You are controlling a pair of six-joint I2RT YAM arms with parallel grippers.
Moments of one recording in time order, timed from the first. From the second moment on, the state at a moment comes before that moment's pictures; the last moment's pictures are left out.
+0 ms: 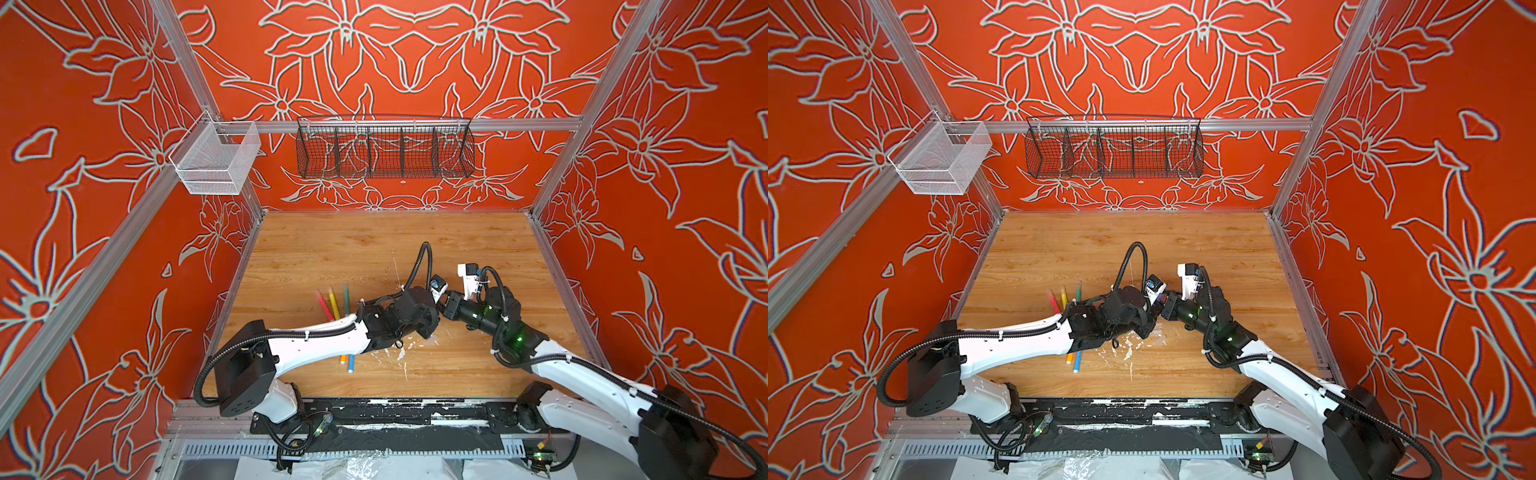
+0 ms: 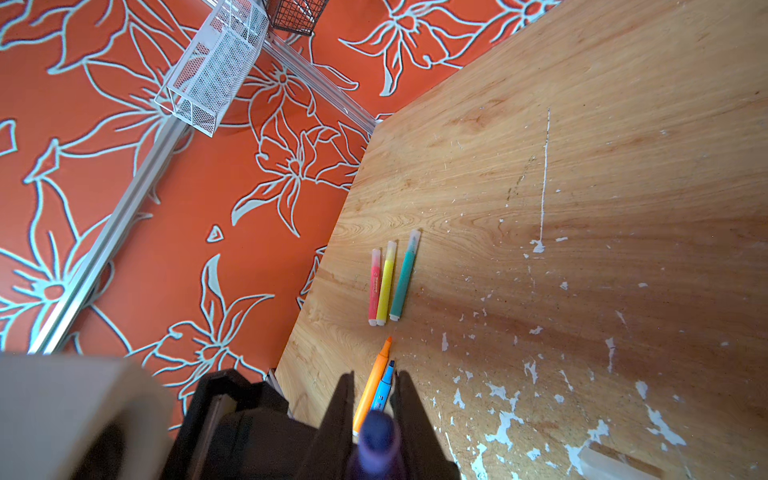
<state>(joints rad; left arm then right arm) -1.03 1.50 1.02 -0.14 -0.20 -0.20 0.63 0.98 0.45 0.33 -0.28 0.87</state>
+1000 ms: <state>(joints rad) -0.69 1.20 0.74 -0.09 -0.34 -0.46 0.64 1.11 0.72 -0.18 -0.05 0.77</state>
